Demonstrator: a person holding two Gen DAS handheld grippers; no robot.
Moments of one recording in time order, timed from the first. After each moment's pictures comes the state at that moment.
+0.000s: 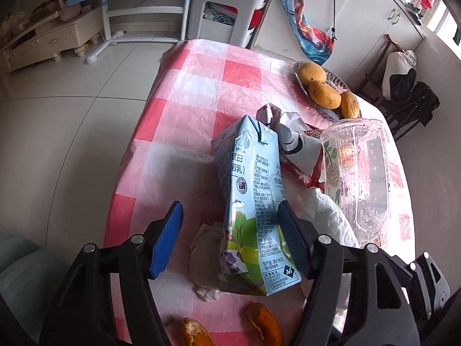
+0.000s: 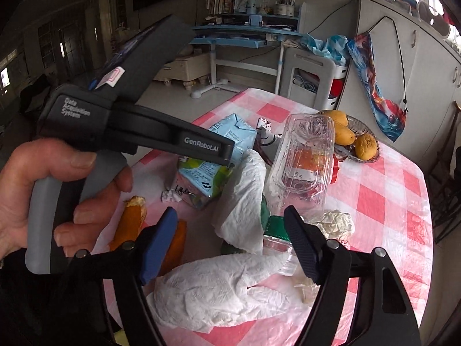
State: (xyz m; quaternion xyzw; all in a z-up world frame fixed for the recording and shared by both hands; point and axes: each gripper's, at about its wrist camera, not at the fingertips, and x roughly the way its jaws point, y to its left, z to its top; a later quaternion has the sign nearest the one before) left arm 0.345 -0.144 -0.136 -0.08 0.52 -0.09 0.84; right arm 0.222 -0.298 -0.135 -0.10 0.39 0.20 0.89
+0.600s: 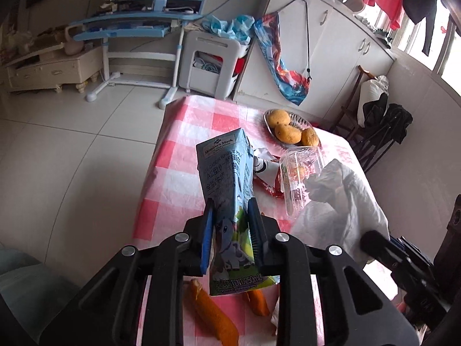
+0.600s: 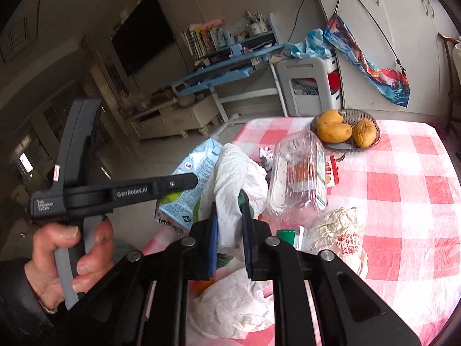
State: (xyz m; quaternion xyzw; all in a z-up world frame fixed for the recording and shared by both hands) left arm 0.253 -0.116 -0.060 -0.10 0.40 -0.11 0.90; right arm 0.192 -0.345 -0.092 0.11 0.32 0.26 0.91
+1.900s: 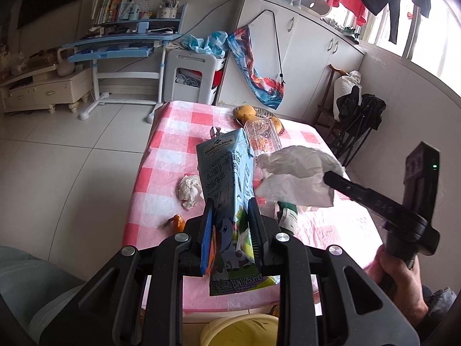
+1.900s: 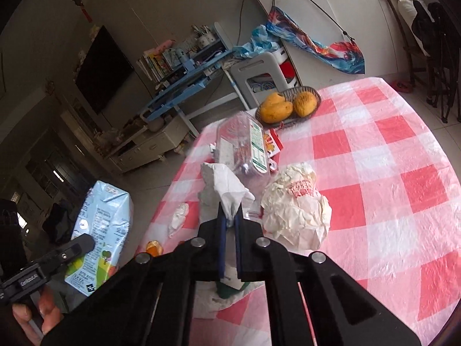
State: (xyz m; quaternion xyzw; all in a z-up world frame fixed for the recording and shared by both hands) left arm 0.138 -0.123 -0.046 -0.06 0.36 -0.15 0.92; right arm 0.171 -0.391 -0.101 0.19 0.32 0.18 0.91
